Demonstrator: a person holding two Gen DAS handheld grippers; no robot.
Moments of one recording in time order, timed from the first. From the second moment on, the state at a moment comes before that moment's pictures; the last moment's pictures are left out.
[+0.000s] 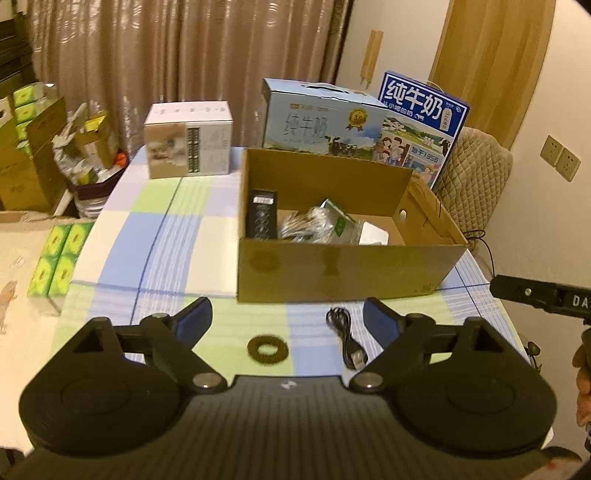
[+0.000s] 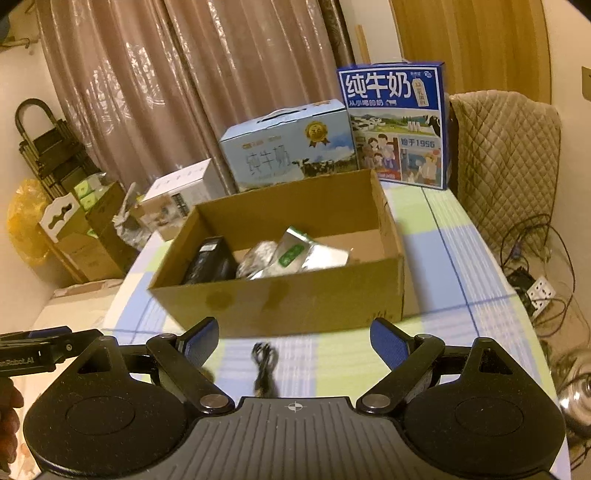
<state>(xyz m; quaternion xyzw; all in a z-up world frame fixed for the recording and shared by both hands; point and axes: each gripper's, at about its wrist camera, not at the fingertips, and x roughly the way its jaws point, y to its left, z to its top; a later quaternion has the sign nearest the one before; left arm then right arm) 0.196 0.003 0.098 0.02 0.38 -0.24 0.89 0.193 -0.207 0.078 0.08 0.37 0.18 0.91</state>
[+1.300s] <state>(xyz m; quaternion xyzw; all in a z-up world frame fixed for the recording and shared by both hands) 0.102 0.041 0.074 0.04 0.40 -0.22 0.89 0.089 -0.187 0.043 0.02 0.41 0.18 0.89</state>
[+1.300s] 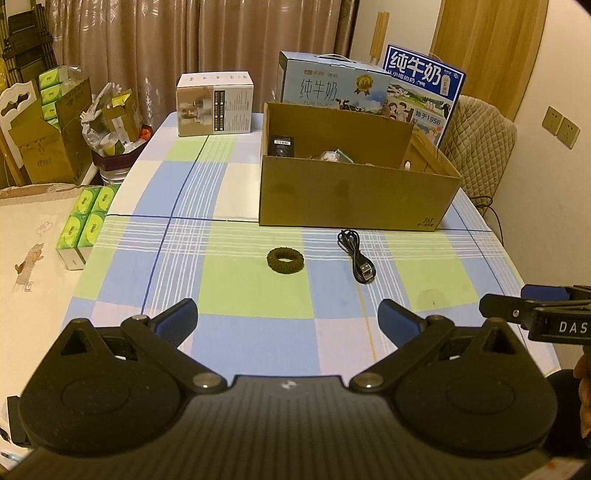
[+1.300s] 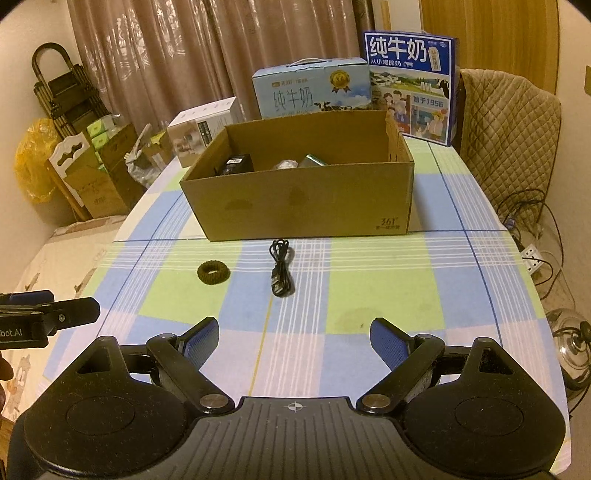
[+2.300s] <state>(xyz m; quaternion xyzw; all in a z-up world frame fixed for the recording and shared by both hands) 0.143 0.024 0.037 0.07 0.41 -0.22 0.88 0.117 -0.174 0.016 0.02 0.40 0.20 0.89</state>
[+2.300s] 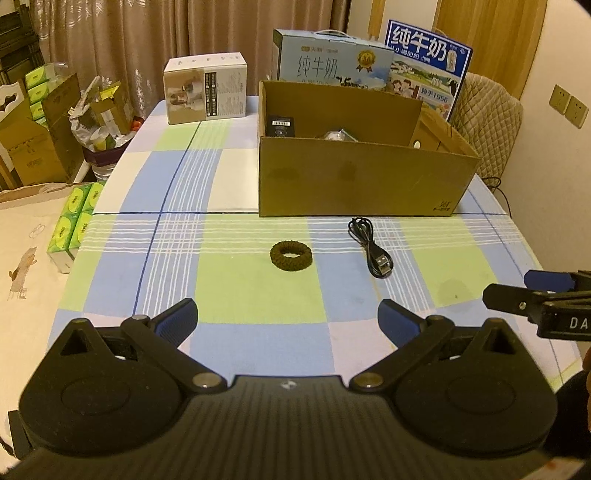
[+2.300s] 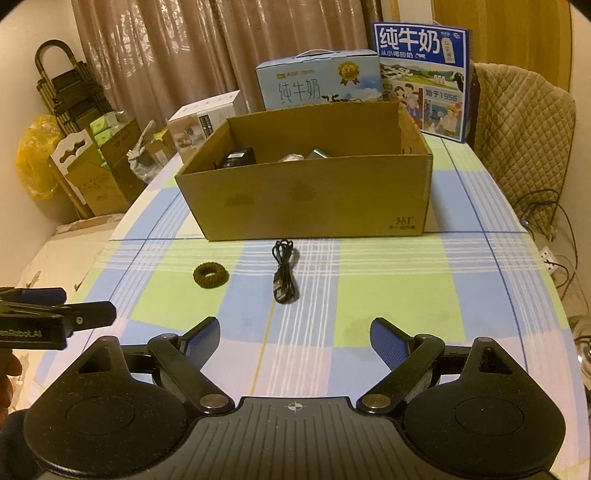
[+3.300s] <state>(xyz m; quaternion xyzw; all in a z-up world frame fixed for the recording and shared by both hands) 0.251 -0.015 -0.066 0.10 0.41 -0.25 0.87 0.231 -0.106 -0.091 -0.05 0.42 0.25 0.87</state>
